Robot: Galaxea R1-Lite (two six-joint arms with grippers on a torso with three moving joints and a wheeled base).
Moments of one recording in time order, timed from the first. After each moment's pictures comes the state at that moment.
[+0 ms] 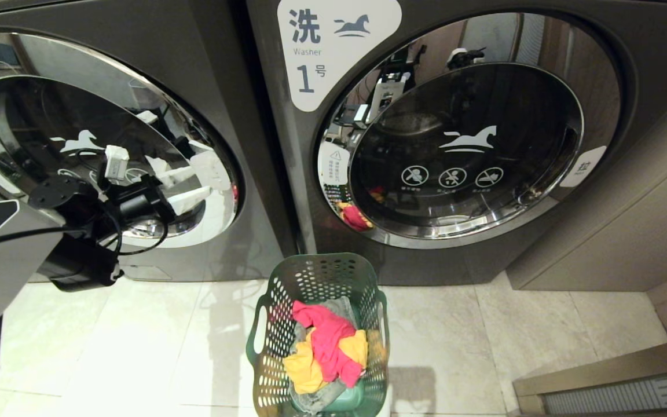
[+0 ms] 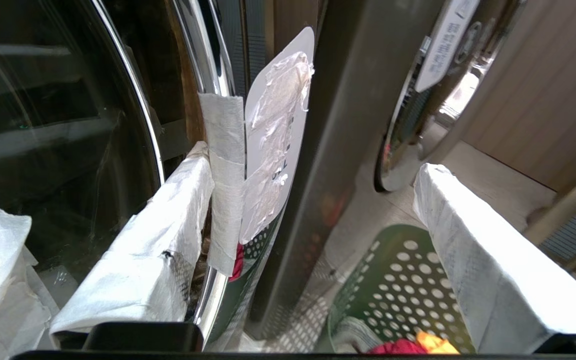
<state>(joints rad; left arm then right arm) 0.14 2.38 -1.41 -1.52 -1.15 -0.32 -0.01 0.00 0.00 0.00 0.01 0.01</state>
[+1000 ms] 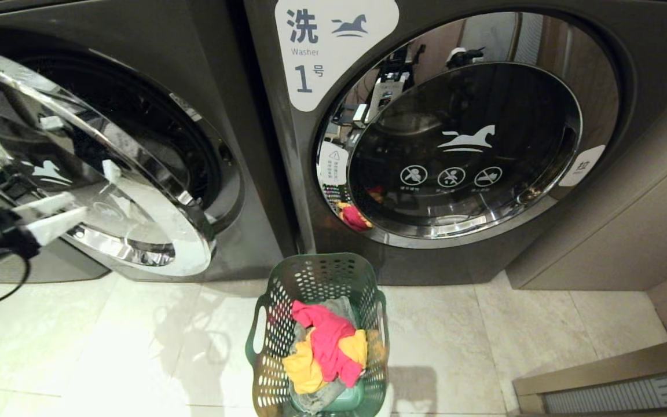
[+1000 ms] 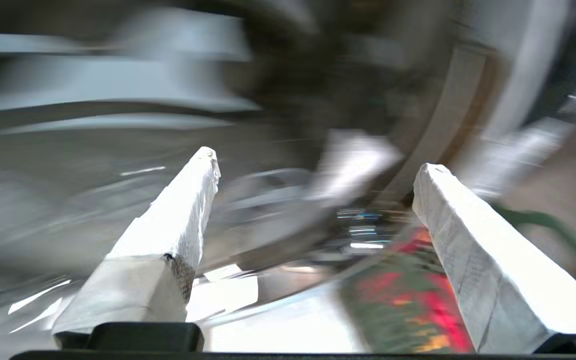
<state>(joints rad) 0.63 2.06 -0.91 -1.52 -1.19 -0.31 -0.01 0.00 0.00 0.00 0.01 0.01</state>
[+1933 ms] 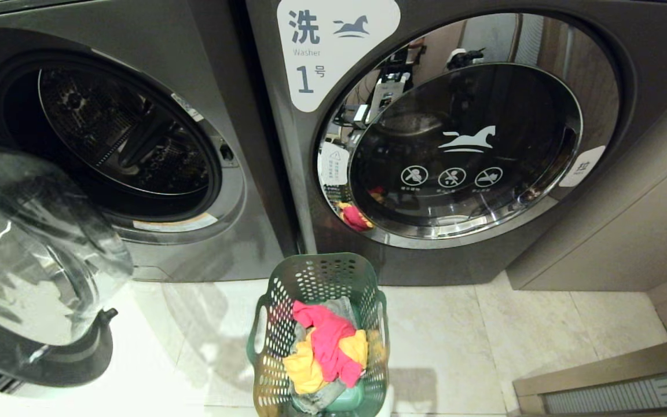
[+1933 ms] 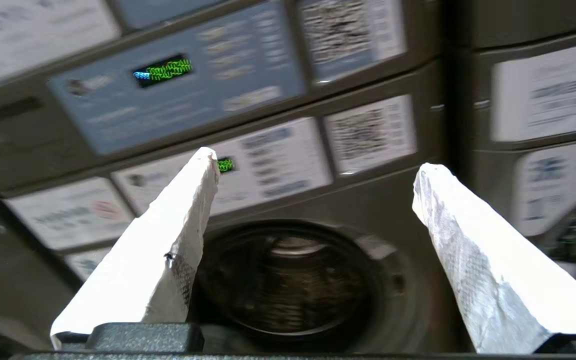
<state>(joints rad) 1.39 0.98 -1.04 -1.30 -1.03 -0.97 -0.01 0.00 0.00 0.00 0.01 0.01</state>
